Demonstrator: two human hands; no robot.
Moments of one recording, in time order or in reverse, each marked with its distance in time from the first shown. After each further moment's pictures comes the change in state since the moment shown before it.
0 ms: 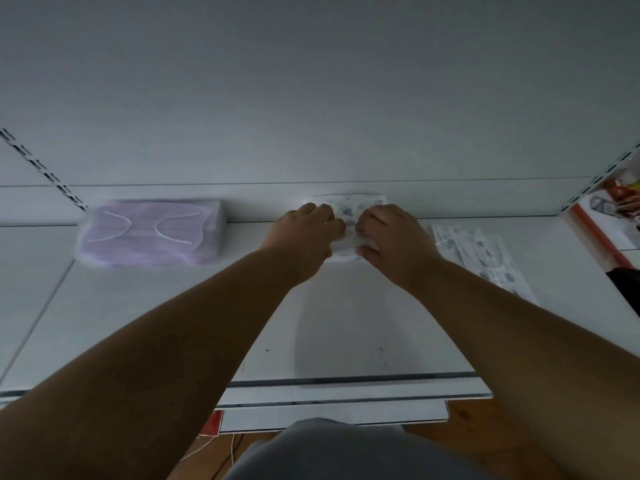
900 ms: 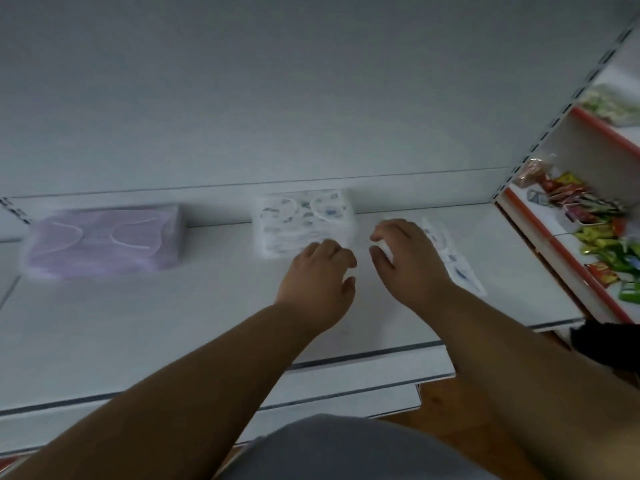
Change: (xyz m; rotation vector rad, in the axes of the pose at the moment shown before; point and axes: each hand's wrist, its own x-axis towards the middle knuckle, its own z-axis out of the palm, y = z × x) left_hand -0.036 0.102 0.008 -0.387 0.091 -0.059; right_hand -0.086 0.004 -0.041 0.108 0.138 0.312
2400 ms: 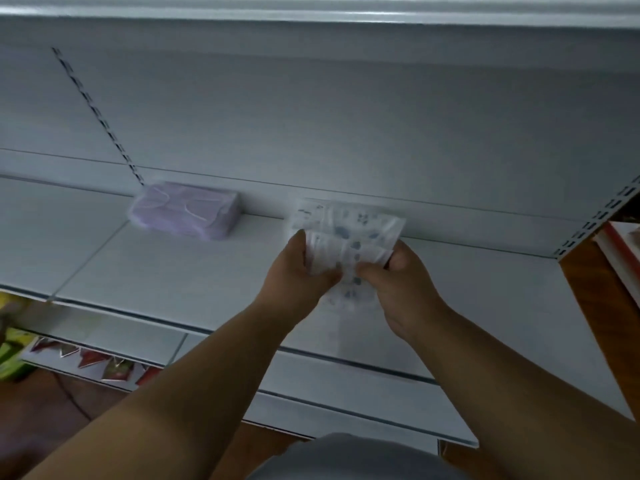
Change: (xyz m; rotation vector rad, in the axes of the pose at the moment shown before) left_hand -0.024 0.039 -0.022 -0.823 0.401 -0.567; right_hand 0.003 -0.029 -0.027 1.239 -0.315 0.328
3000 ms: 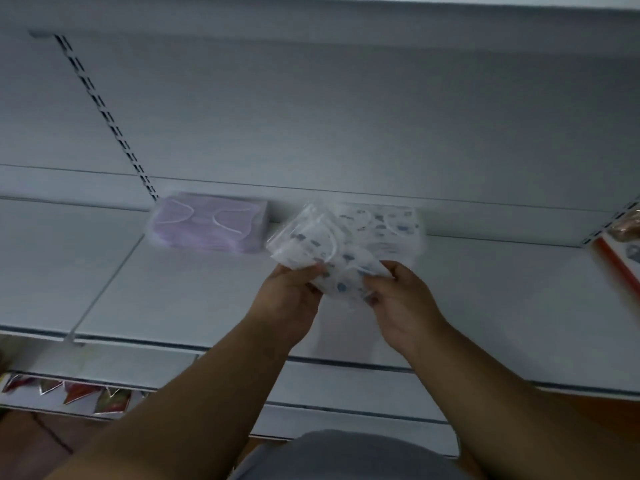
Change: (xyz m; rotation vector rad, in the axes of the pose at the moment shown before) left_hand 0.031 -0.055 -0.094 -1.041 -0.162 -0.260; right_hand 0.014 0.037 0.103 0.294 0.281 0.247
